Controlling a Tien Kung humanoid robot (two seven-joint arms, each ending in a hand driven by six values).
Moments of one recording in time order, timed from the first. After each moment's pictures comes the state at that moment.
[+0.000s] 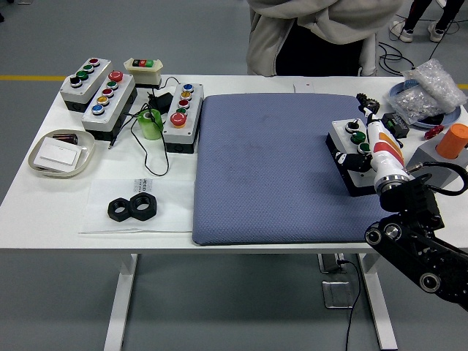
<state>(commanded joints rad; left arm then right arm) -0.11 0.14 -0.37 -0.27 0.39 0.35 0.26 0.62 -0.21 0.74 1.14 -1.64 -0.64 -0.47</state>
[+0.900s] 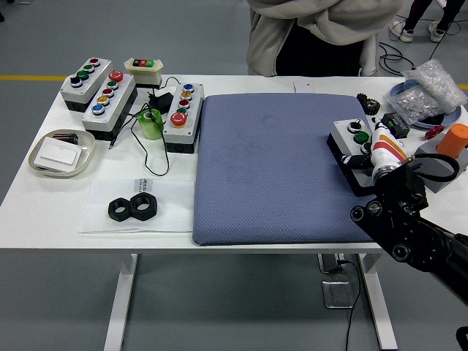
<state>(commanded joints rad) -0.11 0.14 -0.37 -0.27 0.39 0.36 0.27 0.75 -0.11 0.73 0.82 -1.65 -0.56 -0.58</state>
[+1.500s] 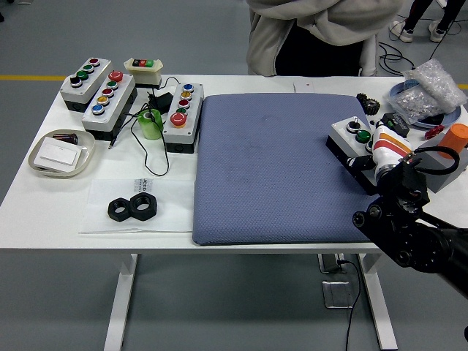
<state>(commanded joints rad) -0.11 0.14 -0.38 -0.27 0.41 0.36 0.27 0.77 -0.14 0.66 0.83 -1.80 -0.49 -0.64</state>
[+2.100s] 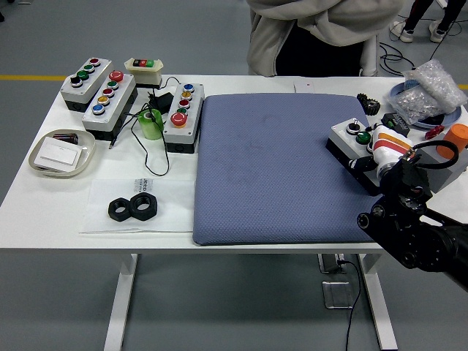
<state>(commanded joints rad) -0.11 0.14 -0.37 -0.27 0.39 0.36 0.26 0.78 -0.18 0.63 0.86 -1.81 -0.45 -0.64</state>
